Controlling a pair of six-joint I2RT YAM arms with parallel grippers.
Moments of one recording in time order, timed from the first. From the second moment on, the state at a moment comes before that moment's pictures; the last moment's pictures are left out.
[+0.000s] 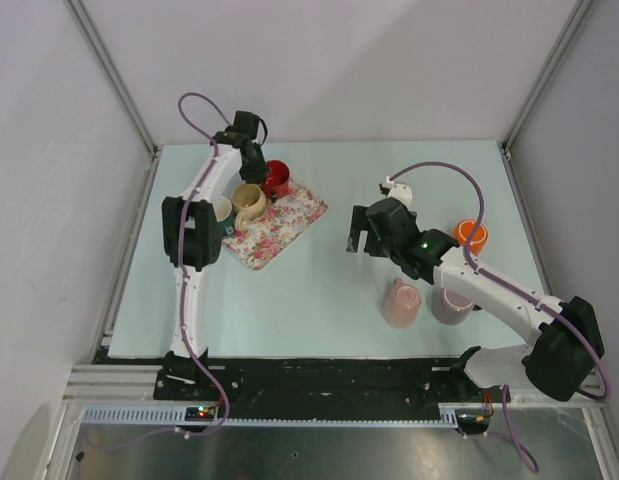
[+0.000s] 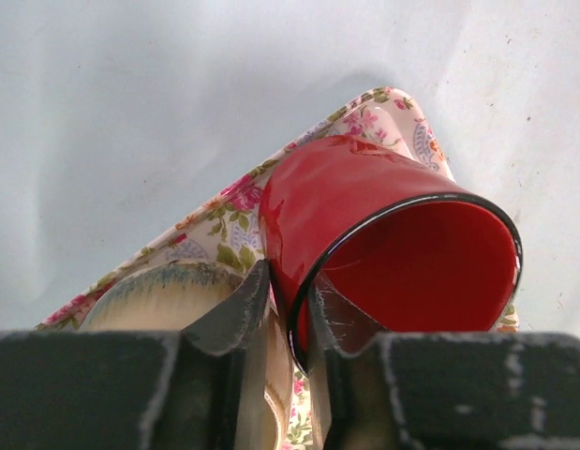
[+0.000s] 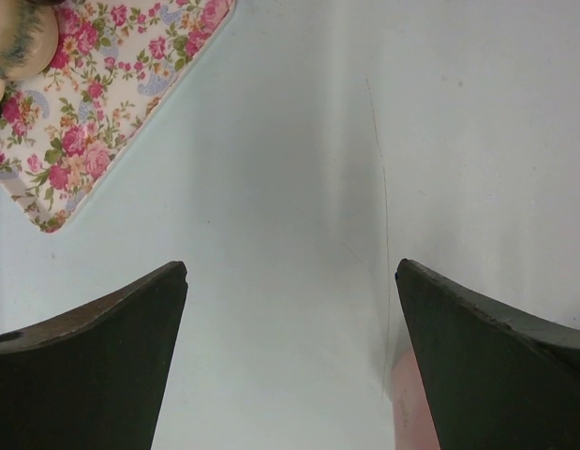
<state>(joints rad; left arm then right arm) -0.20 2.37 2.22 -0.86 -0.07 -0.47 0.74 1.31 1.06 -0.46 0.36 0.65</state>
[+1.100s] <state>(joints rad) -0.18 2.20 2.25 -0.85 0.05 -0.23 0.25 1.29 0.94 -0.70 0.66 0.59</state>
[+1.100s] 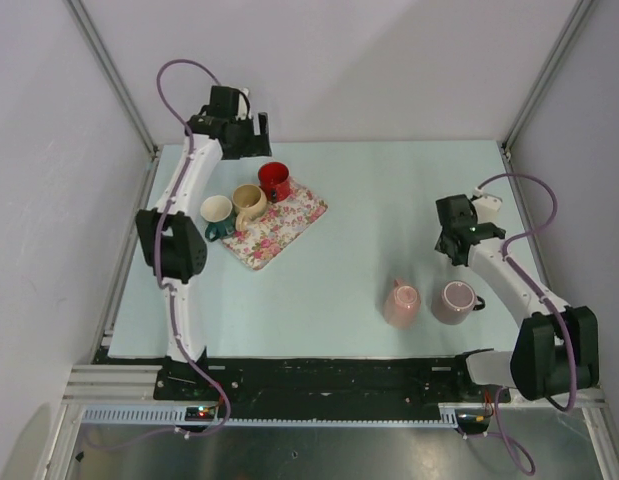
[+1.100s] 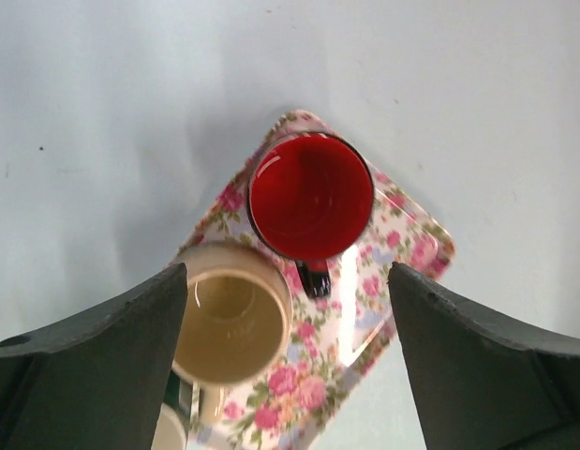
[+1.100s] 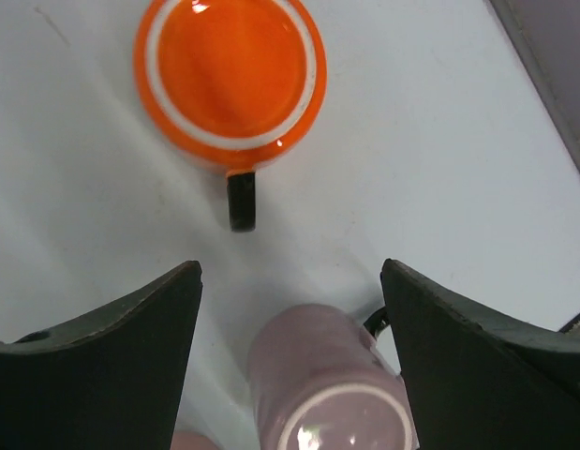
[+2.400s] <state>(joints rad) -0.27 1.52 1.86 -0.91 0.70 -0.01 0.44 0.98 0.95 0.11 -0.26 0.68</state>
